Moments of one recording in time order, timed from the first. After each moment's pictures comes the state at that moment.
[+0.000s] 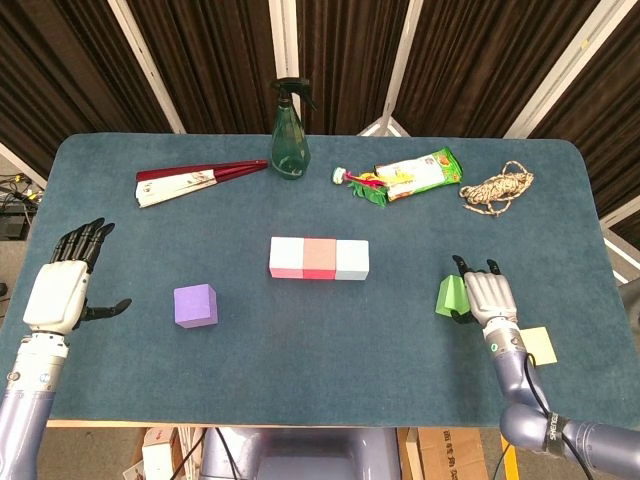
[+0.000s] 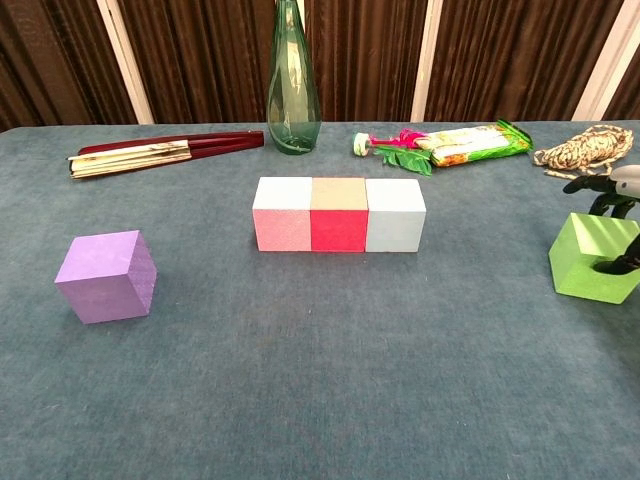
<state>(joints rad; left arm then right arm) -0.34 -1.10 -0.19 -1.96 1.19 1.35 0.24 0.67 -1.33 0.10 -1.64 -0.64 1.05 -0.50</state>
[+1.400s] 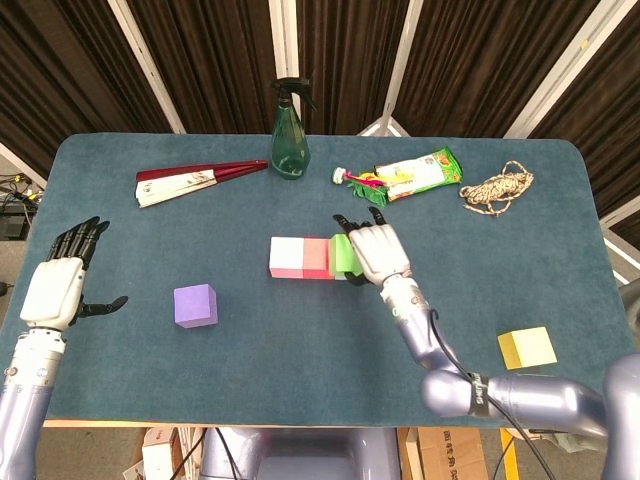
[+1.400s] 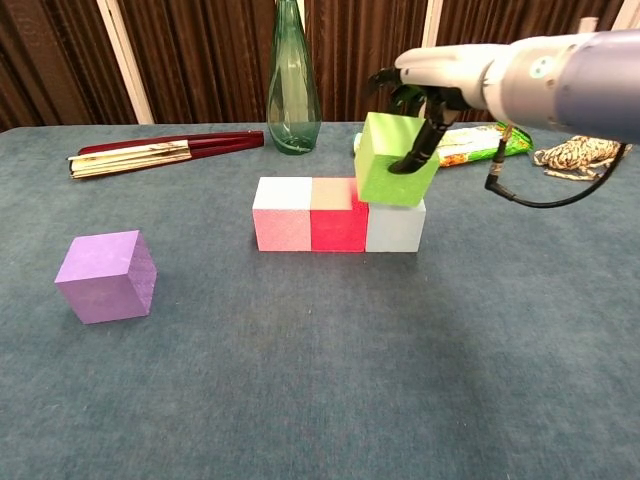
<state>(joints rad) -0.35 -1.09 -0.20 -1.93 1.14 1.32 0.21 1.03 -1.45 0.32 -1.73 -0.51 1.05 -0.70</state>
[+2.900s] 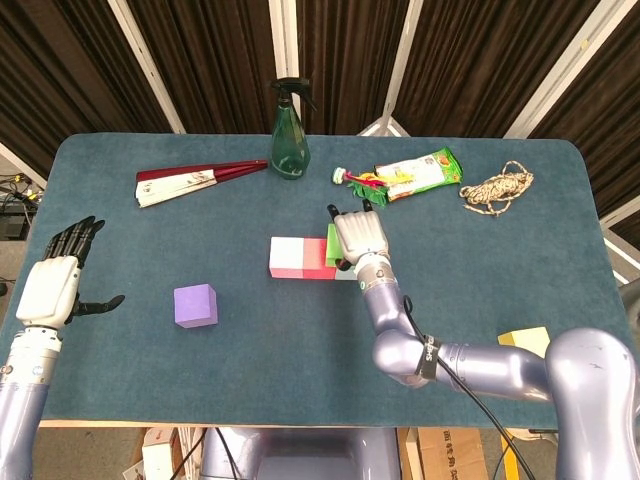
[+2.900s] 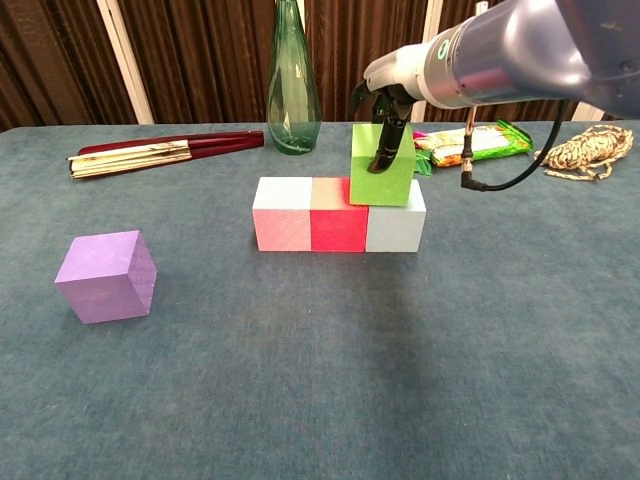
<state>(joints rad) -0.35 -1.08 -0.20 -1.93 1.13 1.31 0.19 1.28 -1.51 0.37 -1.56 -0.03 1.02 -0.95</state>
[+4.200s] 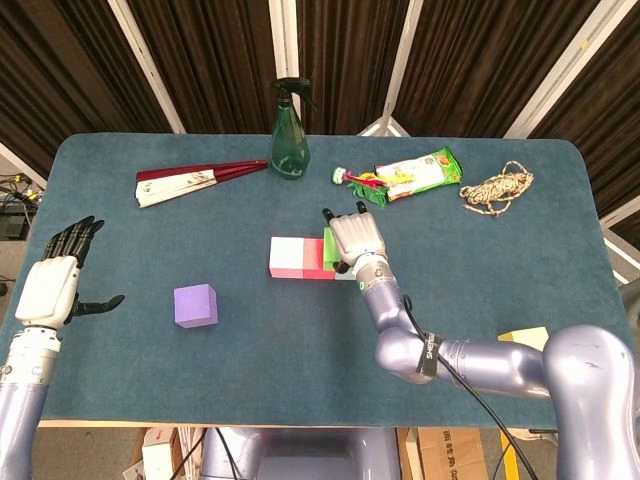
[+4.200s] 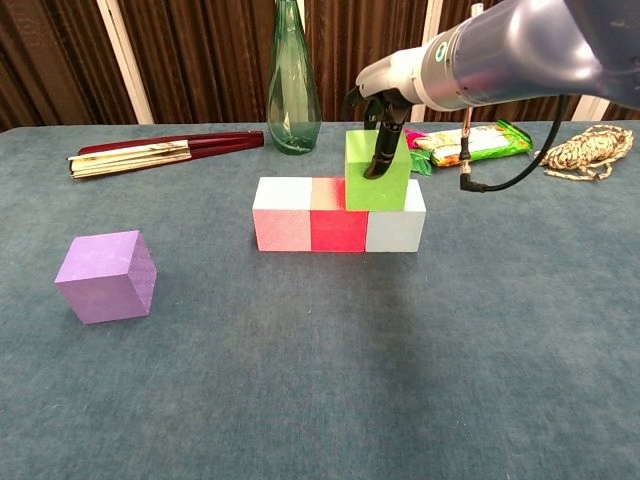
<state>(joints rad) -0.35 -1.08 -0.20 -1.93 1.13 1.31 0.18 1.32 -1.48 0.30 -1.55 -0.04 0.95 -0.89</state>
